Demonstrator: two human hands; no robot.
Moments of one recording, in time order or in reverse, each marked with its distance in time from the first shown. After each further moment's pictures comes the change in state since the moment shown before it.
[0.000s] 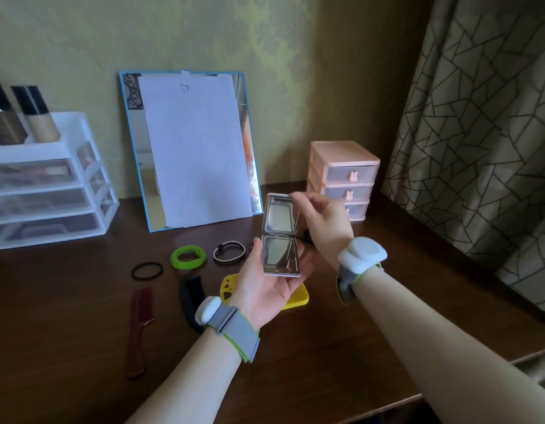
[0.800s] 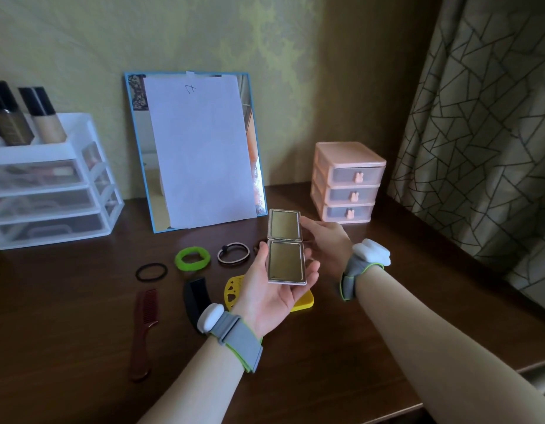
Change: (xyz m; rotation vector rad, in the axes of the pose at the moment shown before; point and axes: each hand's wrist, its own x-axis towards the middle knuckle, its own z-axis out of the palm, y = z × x) left_hand -0.007 -0.002 0.000 0.084 0.056 -0.032; right_hand 0.010 0.042 0.011 0.414 -0.087 0.656
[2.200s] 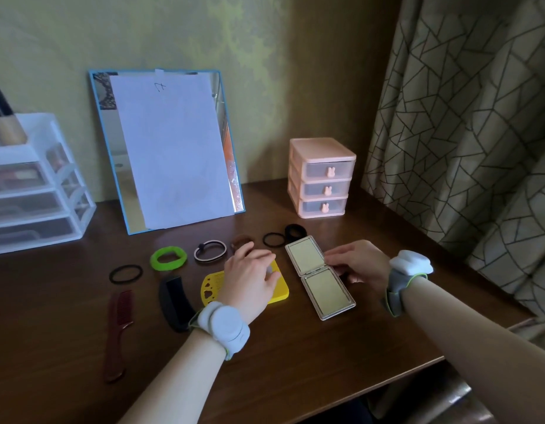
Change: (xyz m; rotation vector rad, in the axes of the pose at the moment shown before) left_hand 0.007 -0.006 -0.006 2.126 0.226 0.587; right_hand -0.034 0.008 -0.110 -0.497 0.015 0.083
